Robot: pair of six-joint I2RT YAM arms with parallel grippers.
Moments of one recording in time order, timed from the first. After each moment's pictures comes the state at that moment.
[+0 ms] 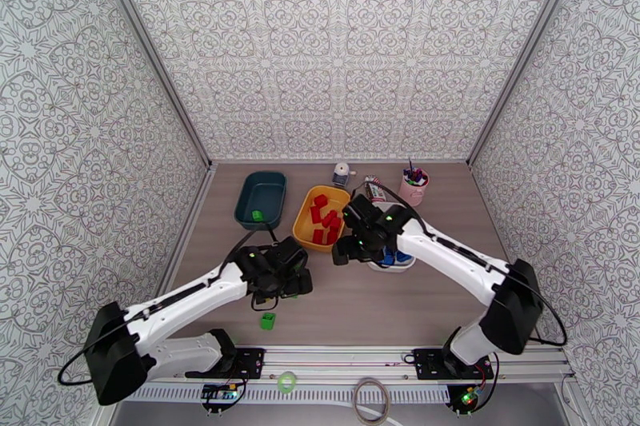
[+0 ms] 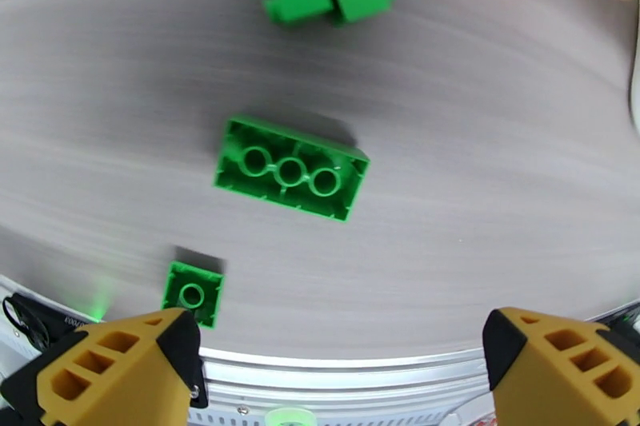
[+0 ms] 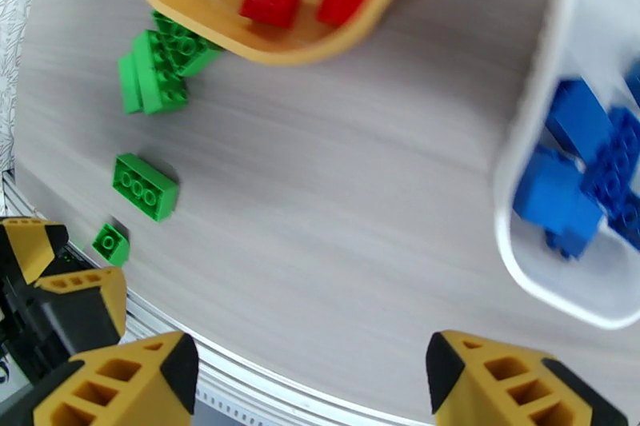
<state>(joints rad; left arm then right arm) -0.83 1.25 0.88 -1.00 -0.04 -1.01 0.78 1.54 1.33 -1.00 -0.14 0.62</state>
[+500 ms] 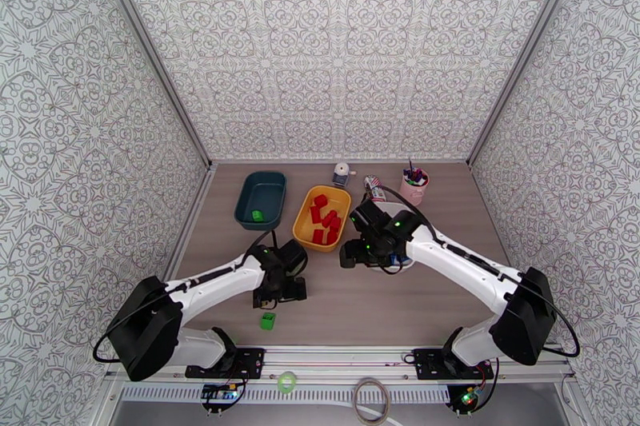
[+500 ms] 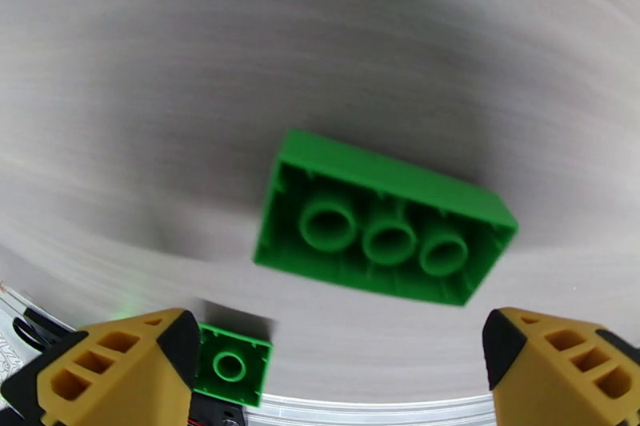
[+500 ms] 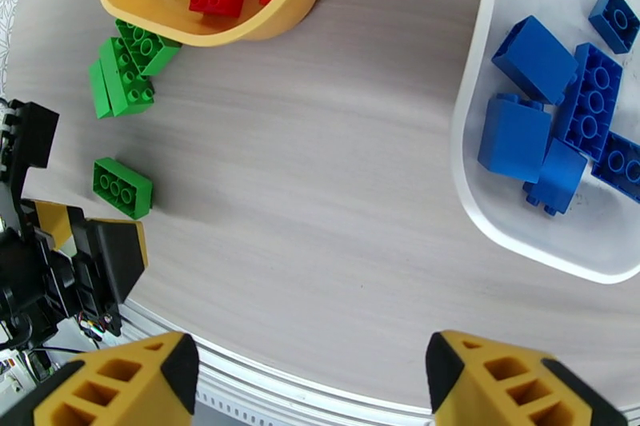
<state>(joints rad) -0.69 1.39 0.78 -0.92 0.00 -0.87 0.77 1.50 1.28 -1.00 -0.11 0.68</state>
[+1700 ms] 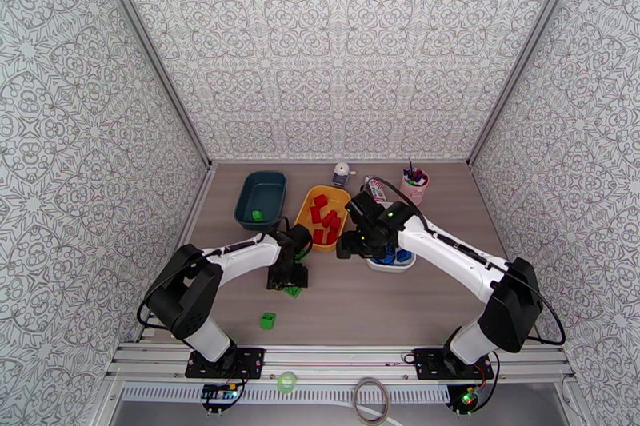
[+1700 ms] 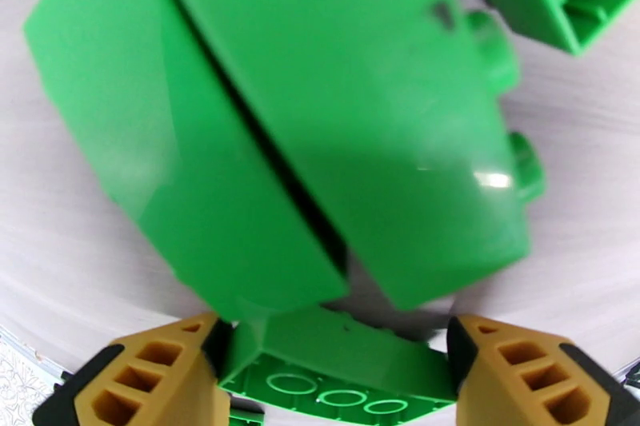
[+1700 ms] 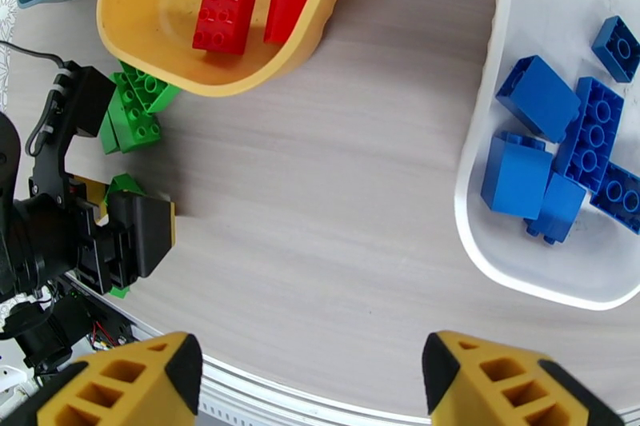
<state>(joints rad) -0.62 1.65 0.93 -0.87 0.04 -0.67 0.75 1.59 1.38 -1.01 -0.11 0.68</state>
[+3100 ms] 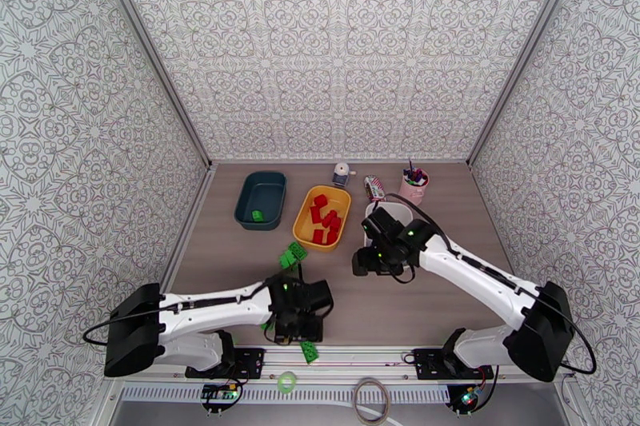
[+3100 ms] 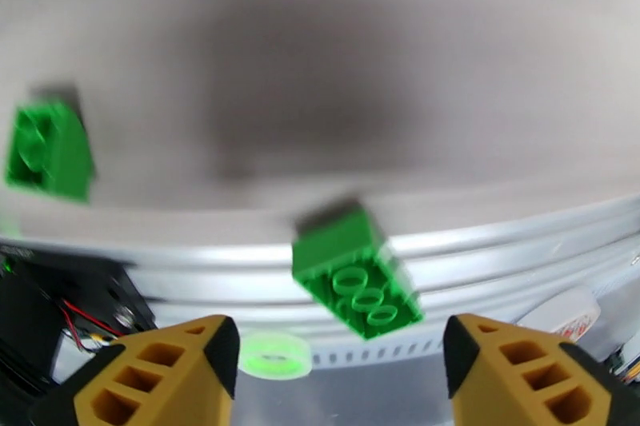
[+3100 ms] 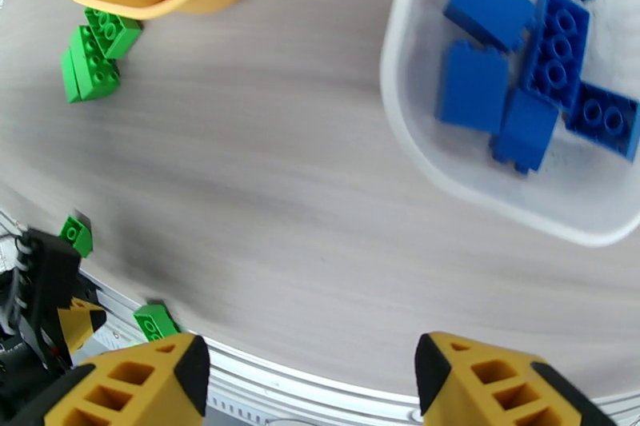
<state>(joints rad) -1.25 1.34 0.79 -0.97 0.17 -1.27 0.74 1.37 1.13 -1.01 -0.11 0.68</state>
